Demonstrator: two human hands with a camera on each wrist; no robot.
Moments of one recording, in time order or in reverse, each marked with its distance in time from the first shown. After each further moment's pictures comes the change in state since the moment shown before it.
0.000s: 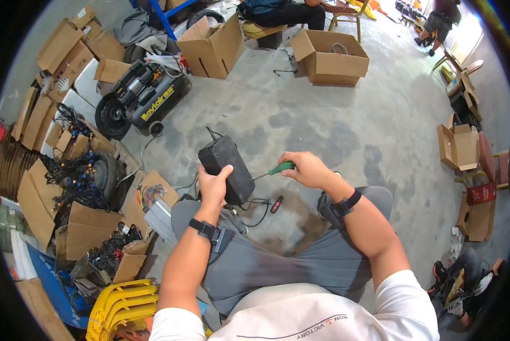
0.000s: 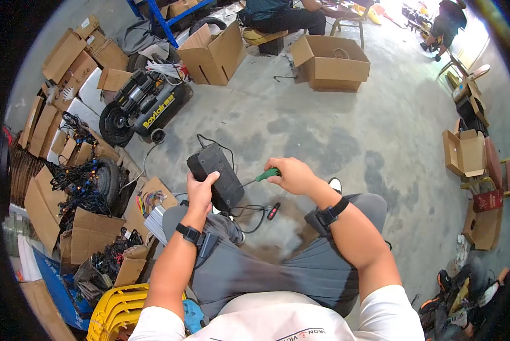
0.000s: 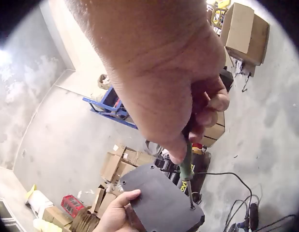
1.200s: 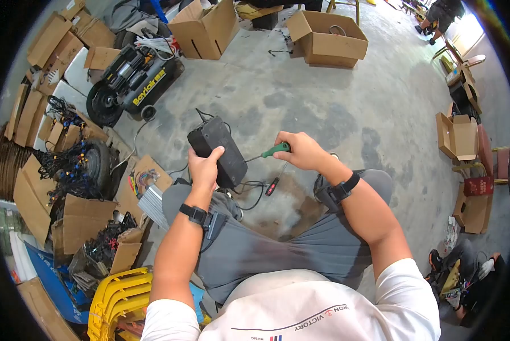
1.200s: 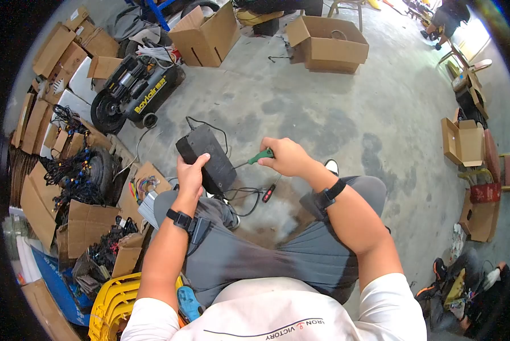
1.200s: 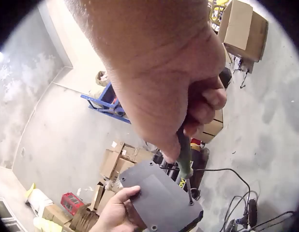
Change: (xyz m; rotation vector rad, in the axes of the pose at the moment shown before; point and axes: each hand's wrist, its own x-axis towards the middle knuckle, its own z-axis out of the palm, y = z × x) left_hand 0.004 -0.001 -0.003 0.033 0.015 -0.028; right_hand 0.003 -0.001 -0.002 0.074 -0.066 0.080
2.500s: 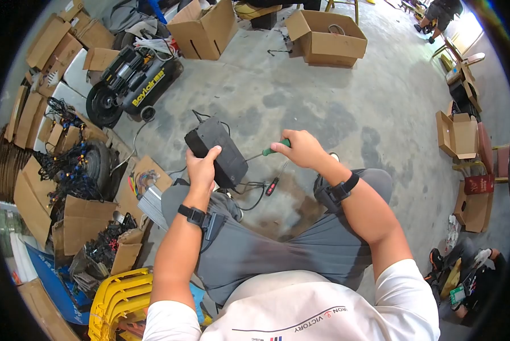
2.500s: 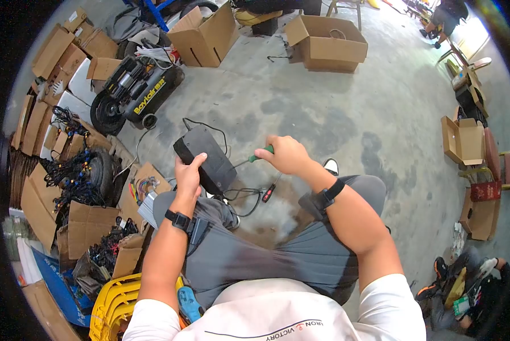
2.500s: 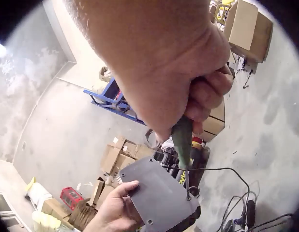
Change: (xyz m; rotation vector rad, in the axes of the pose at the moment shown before) left_hand -0.001 0.003 -0.001 -0.072 -0.016 -0.001; right_hand 0.003 -0.003 0.003 0.006 0.097 0.062
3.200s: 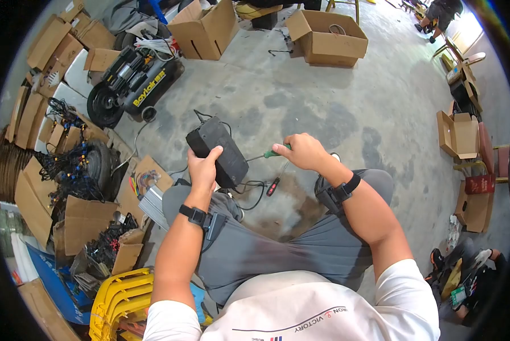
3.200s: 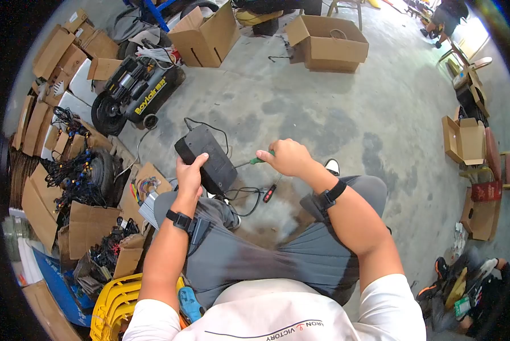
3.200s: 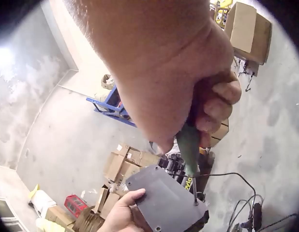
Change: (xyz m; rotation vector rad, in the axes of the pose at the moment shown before) left_hand 0.001 -0.003 0.000 0.047 0.007 -0.003; right_hand -0.002 -0.009 -0.003 -0.193 -0.158 0.265
